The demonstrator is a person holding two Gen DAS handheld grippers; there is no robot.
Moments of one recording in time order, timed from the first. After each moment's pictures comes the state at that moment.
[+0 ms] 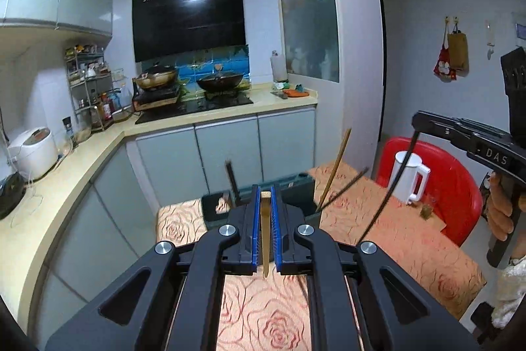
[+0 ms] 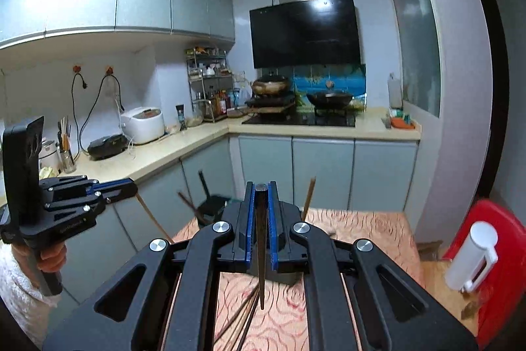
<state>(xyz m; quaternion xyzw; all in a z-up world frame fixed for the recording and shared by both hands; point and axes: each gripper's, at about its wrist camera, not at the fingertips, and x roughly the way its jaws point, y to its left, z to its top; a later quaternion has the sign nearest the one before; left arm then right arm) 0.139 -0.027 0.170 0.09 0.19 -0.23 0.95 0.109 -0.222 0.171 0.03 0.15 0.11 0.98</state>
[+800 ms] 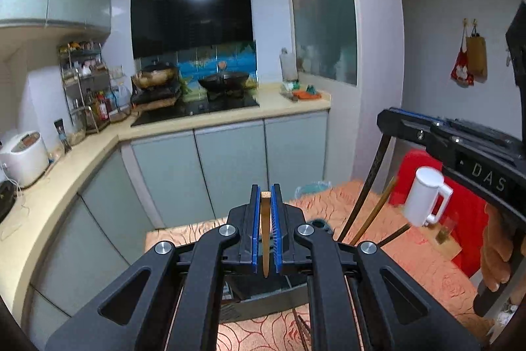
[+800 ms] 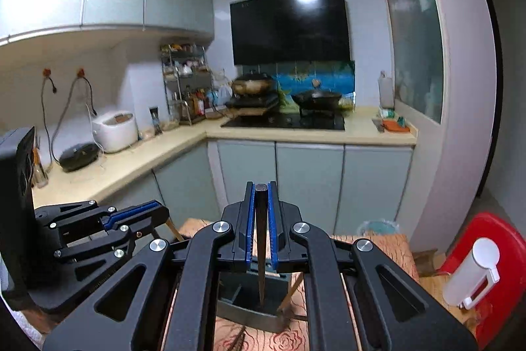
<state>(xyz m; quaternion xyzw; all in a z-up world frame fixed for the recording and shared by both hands) 0.251 -0.088 0.157 0.08 0.21 -0.20 0.95 0.228 -0.215 0.175 0.03 0.17 0.07 0.98</state>
